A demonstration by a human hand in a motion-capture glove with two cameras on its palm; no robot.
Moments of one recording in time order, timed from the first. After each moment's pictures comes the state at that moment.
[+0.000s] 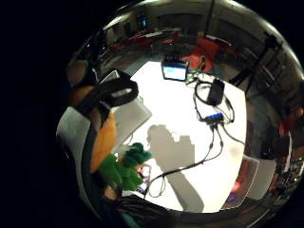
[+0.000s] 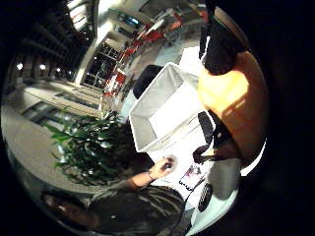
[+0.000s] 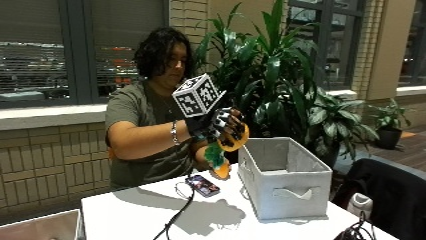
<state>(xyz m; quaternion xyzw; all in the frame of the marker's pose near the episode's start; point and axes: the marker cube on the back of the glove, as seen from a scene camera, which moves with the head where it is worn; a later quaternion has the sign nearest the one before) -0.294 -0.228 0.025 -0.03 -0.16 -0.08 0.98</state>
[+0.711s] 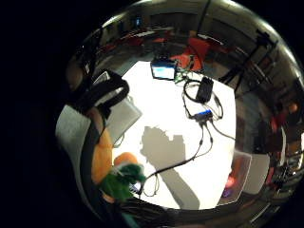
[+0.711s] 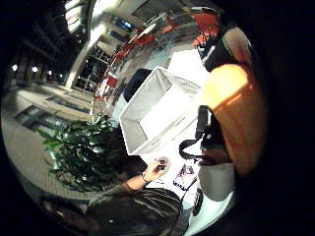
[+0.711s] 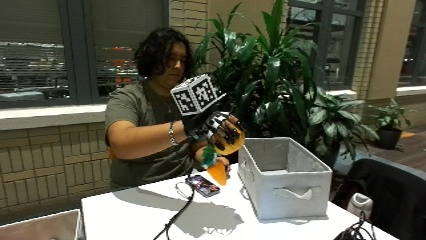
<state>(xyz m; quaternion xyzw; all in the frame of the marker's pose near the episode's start) -0.281 -0.227 0.021 -0.01 -0.09 -0.05 0.99</state>
